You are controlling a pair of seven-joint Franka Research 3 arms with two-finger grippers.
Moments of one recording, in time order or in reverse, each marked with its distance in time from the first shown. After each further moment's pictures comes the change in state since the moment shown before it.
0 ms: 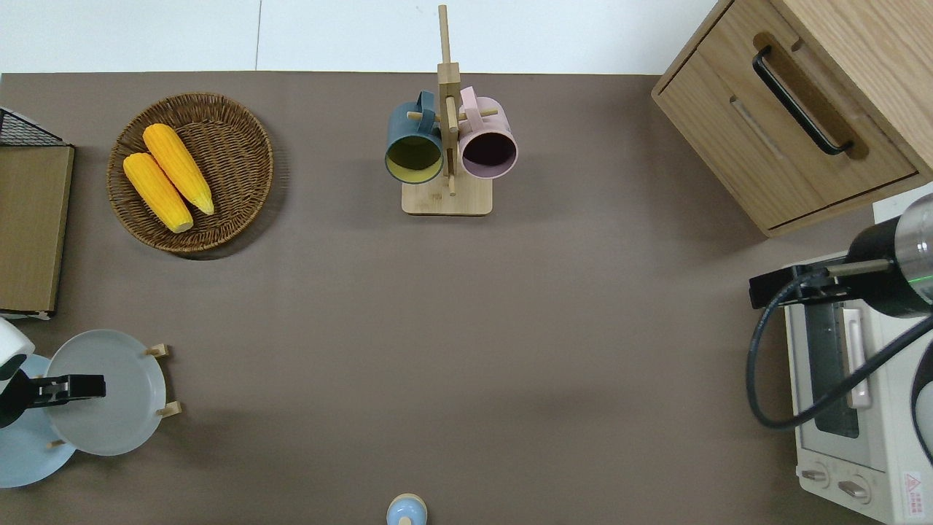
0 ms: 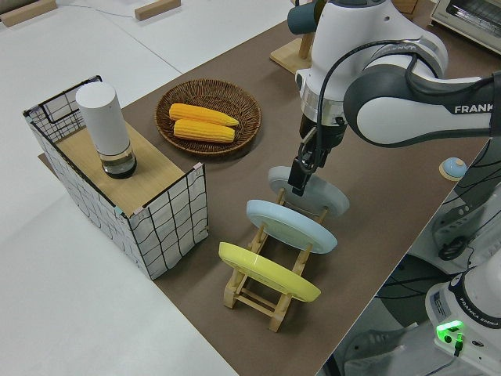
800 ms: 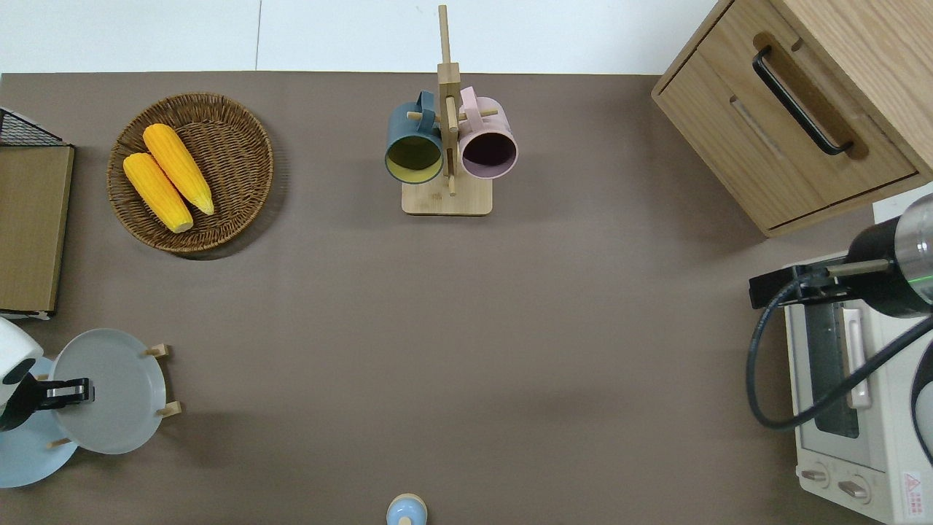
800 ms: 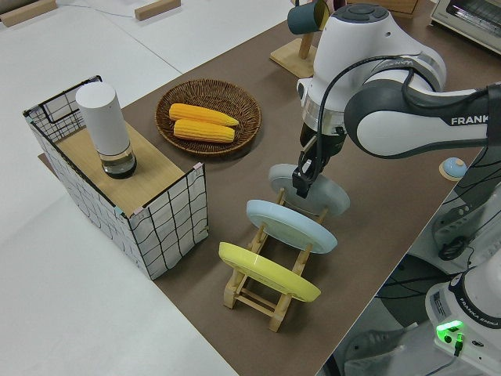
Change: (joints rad) left arm 0.003 -0.005 0.000 -0.028 0.005 0.029 0.001; right arm 0.000 0.000 0.000 0.000 0.000 0.000 0.000
